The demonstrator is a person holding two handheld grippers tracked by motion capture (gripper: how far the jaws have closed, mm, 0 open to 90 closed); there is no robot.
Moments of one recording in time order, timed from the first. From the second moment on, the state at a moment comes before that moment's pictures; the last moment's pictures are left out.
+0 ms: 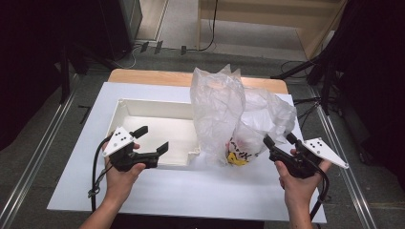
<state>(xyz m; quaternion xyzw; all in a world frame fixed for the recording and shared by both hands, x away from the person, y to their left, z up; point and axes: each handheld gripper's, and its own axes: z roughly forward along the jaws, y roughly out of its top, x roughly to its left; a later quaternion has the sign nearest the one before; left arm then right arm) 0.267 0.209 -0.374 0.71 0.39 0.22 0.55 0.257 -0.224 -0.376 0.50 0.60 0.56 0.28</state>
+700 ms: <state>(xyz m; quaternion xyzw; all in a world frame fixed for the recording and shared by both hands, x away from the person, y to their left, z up) 0.298 0.116 -0.360 0.72 0.36 0.22 0.55 0.259 -0.228 -0.385 0.48 0.62 0.58 0.23</state>
